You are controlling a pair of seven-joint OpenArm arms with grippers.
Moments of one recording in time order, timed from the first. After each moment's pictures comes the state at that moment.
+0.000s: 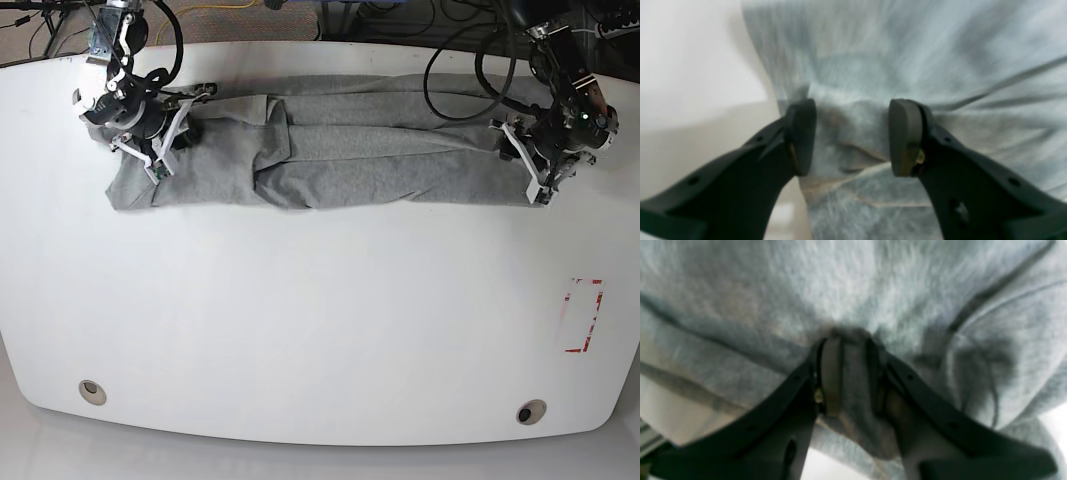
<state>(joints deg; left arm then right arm) 7.5 -6.6 -30.3 99.7 -11.9 -42.0 71.1 -16.2 13.3 19.2 97.6 20.9 40.2 -58.9</state>
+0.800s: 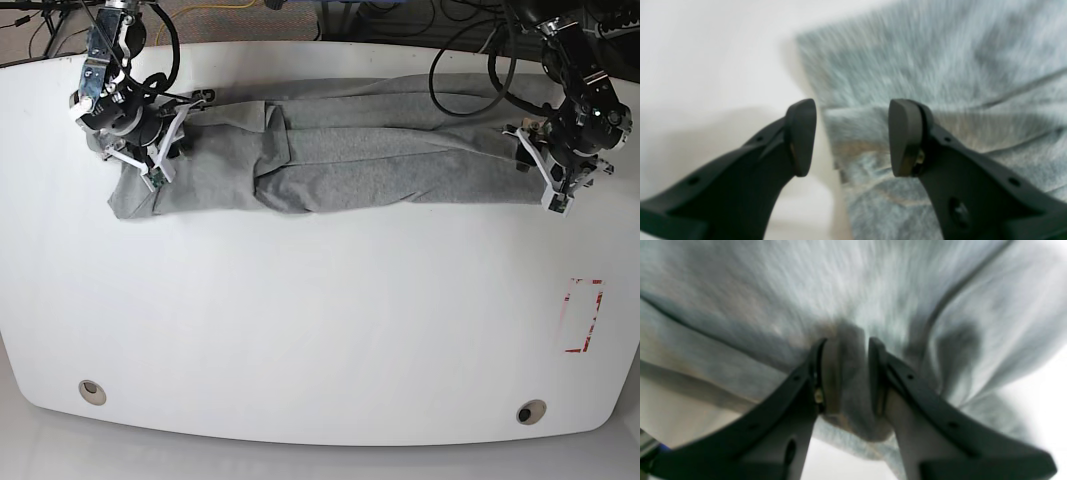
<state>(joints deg) 8.5 -8.9 -30.5 107.5 -12.3 -41.9 69.7 -16.2 13.0 19.1 105.1 19.0 40.0 -61.3</state>
